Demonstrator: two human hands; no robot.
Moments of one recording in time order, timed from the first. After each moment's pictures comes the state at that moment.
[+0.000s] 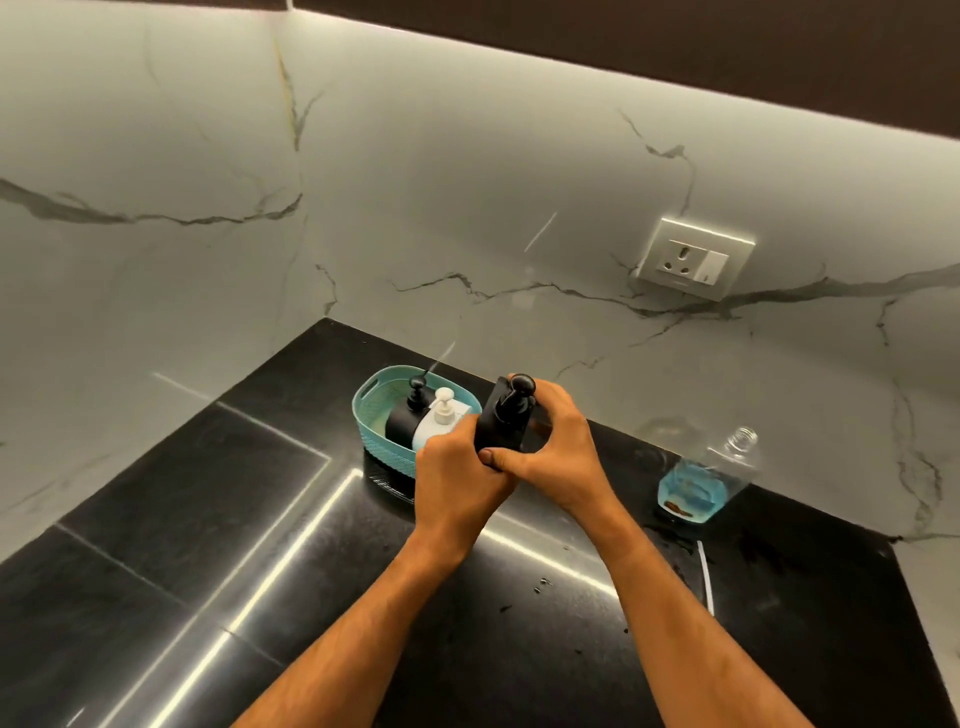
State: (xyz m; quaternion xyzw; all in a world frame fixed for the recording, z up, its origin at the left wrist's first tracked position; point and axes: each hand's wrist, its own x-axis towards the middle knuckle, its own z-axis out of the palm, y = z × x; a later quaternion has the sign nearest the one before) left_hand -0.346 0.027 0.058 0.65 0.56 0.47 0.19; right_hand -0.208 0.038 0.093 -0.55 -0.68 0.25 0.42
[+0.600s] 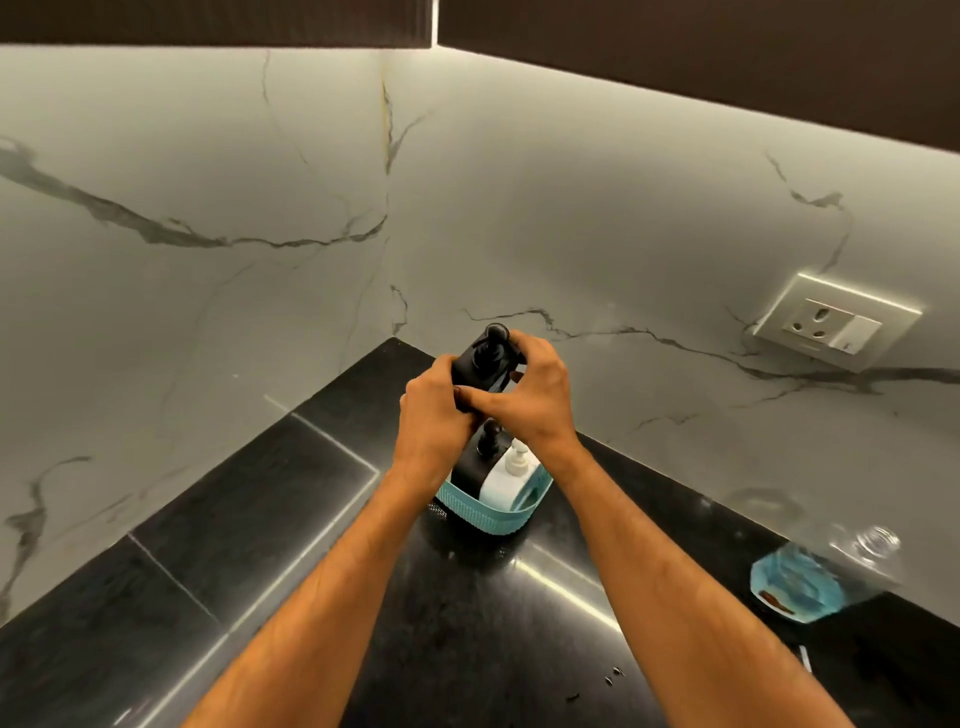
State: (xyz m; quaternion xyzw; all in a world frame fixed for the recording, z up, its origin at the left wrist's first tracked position) left_hand -0.459 0.148 0.089 0.61 0.62 0.46 0.21; right_hand -0.325 0.183 0.105 -0.51 -0.70 0.17 0.46
